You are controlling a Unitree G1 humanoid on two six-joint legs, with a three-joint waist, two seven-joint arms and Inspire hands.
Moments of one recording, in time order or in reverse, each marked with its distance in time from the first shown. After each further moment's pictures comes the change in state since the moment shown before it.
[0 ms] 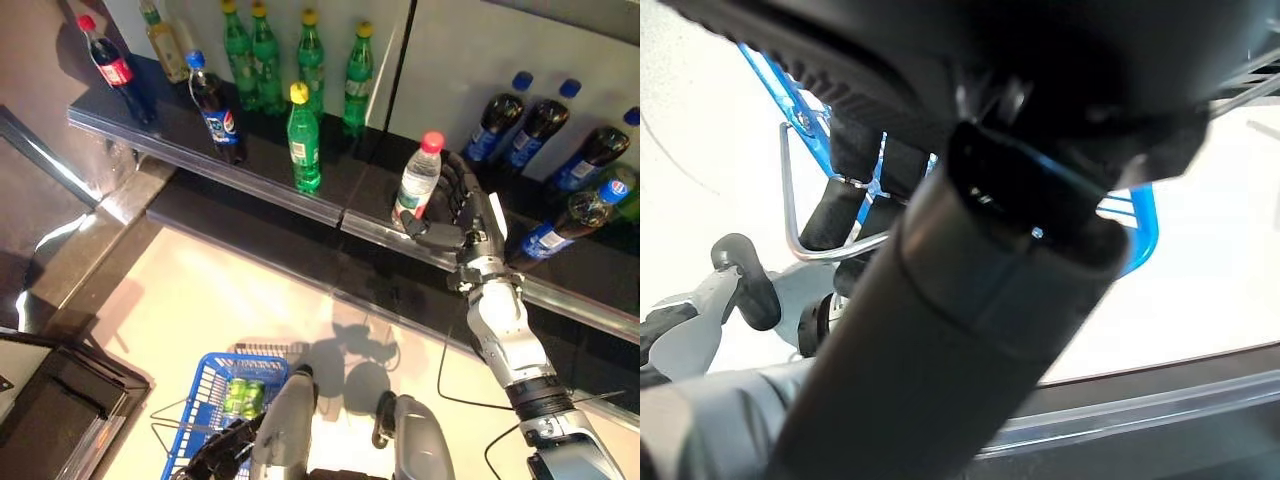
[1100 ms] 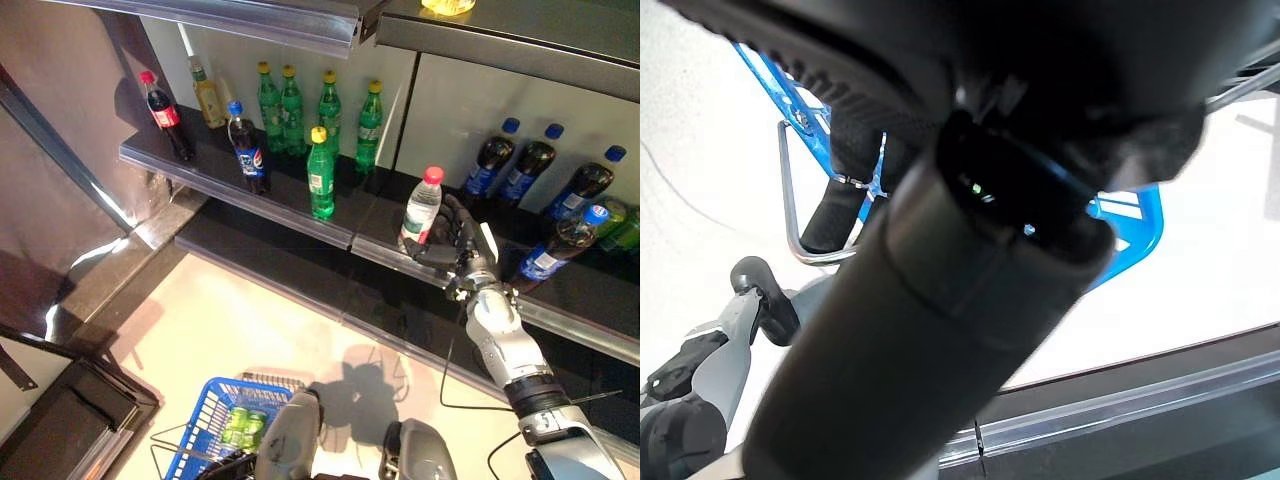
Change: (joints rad) left arm 0.074 0.023 -0.037 0.000 0.084 0.006 -0.031; right arm -0.050 0.000 0.026 0.156 0.015 0.127 -0.010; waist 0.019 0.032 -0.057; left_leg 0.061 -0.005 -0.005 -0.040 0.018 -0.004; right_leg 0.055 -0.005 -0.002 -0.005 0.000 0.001
